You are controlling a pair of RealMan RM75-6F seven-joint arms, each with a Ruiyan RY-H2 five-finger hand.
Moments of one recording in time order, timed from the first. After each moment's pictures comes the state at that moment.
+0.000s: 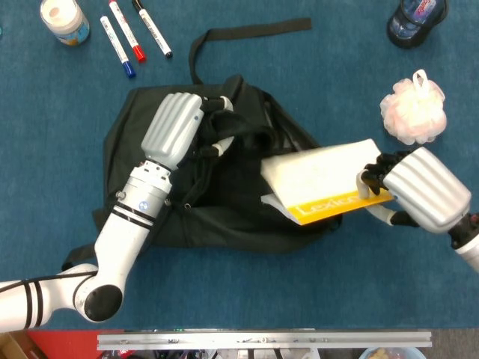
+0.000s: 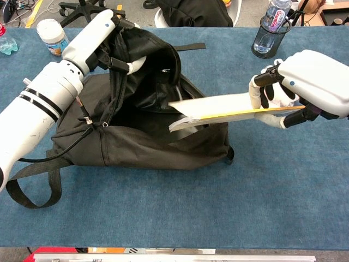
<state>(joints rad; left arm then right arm) -0.63 -1.61 -0.29 -1.74 1.22 1.16 0.04 0.44 -1.16 -0.02 -1.84 -1.76 1.21 -0.14</state>
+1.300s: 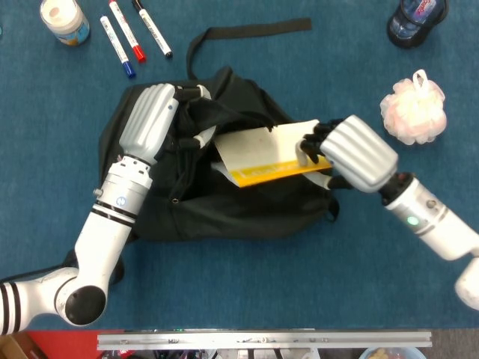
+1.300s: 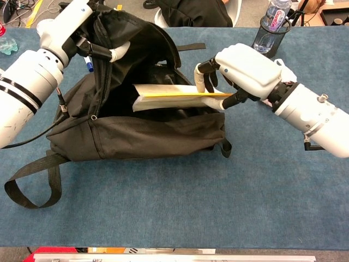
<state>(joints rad) -0.61 -1.51 -0.32 -1.85 1.15 1.17 -0.04 0.64 -1.55 0.10 -1.42 -1.73 1.17 0.05</state>
